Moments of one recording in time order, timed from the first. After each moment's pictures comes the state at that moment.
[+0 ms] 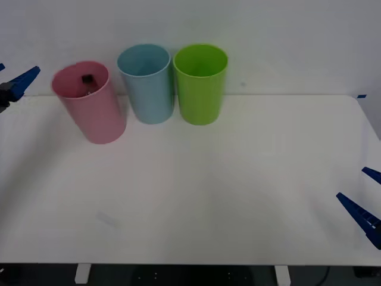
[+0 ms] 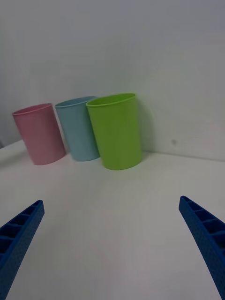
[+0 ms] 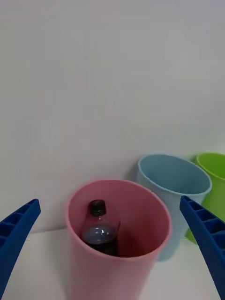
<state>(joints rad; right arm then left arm) 0.35 -0.40 -0.52 -1.66 0.96 -1.22 0.00 0.00 1.06 0.07 -1.62 -0.58 -0.33 0.20</state>
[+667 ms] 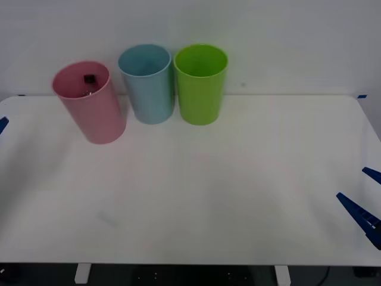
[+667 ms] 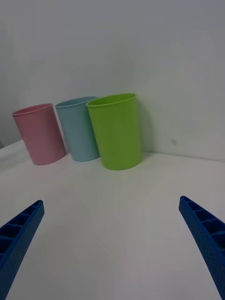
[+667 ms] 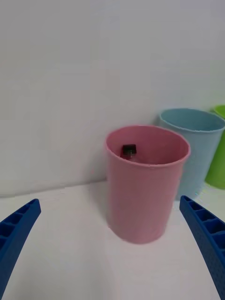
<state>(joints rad) 0.35 -0.40 -0.52 -1.66 0.96 -1.22 0.00 0.32 0.94 0.30 -1.64 -0.59 -0.51 -0.04</state>
